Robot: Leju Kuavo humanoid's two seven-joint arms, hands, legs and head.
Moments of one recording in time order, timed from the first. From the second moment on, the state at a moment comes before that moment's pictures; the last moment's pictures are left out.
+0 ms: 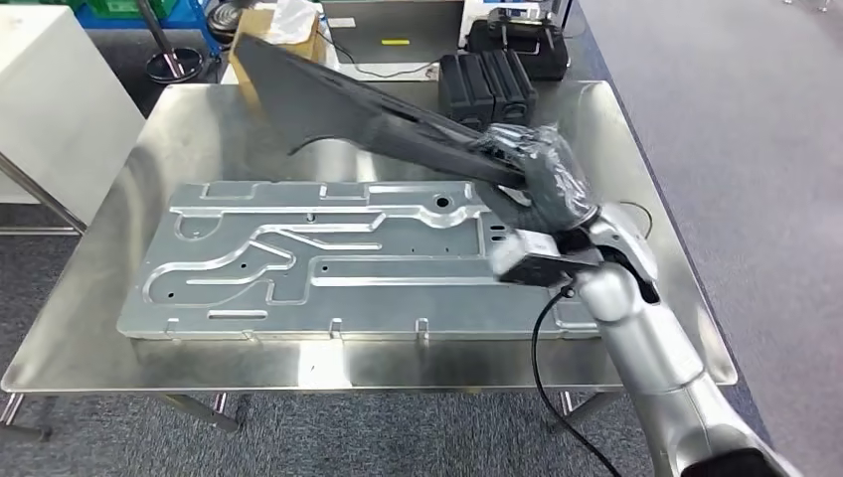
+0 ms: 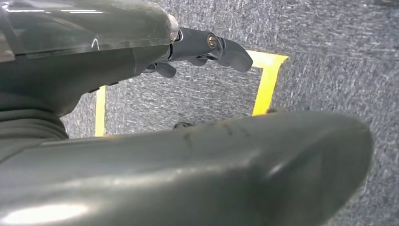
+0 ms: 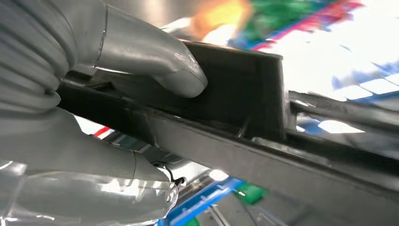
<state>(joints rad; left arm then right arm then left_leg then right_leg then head) -0.08 -0.05 1.21 -0.23 -0.89 -0.13 -0.30 -0.67 -0.13 0.41 -1.41 0.68 -0.02 -0.42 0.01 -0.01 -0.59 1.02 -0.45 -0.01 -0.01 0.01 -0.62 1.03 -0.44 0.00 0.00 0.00</state>
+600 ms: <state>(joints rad) -0.09 -0.04 1.22 -0.23 -0.89 -0.16 -0.36 -0.91 0.08 0.76 -0.62 1.06 0.07 -0.19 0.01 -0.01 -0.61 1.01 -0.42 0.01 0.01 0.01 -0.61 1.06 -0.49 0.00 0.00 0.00</state>
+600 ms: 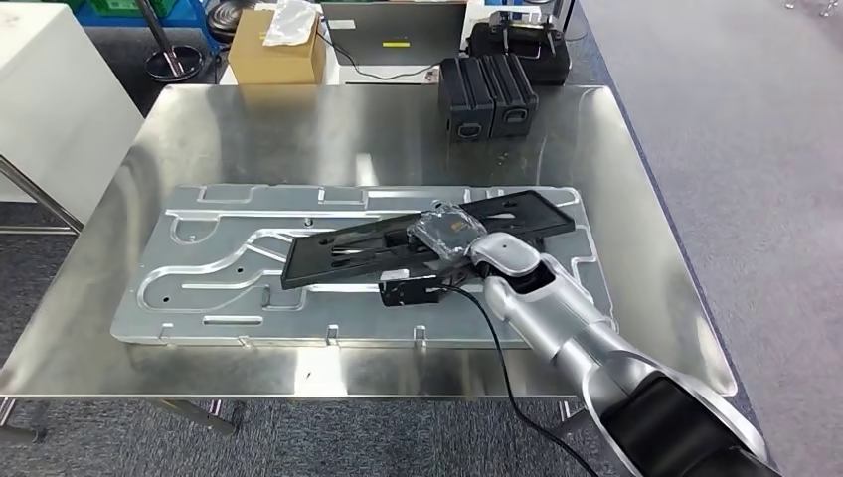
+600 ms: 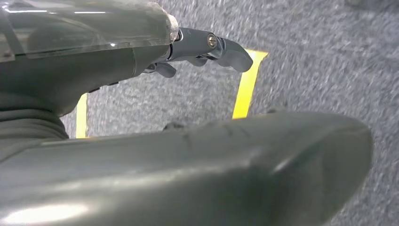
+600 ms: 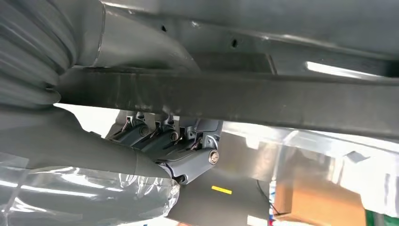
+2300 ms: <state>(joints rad) -0.06 -0.04 1.31 -0.23 -0.83 -0.18 -0.44 -0.11 -0.18 -0.28 -1.50 0.73 -0.61 -0.62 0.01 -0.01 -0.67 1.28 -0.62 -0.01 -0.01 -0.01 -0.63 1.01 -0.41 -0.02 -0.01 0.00</state>
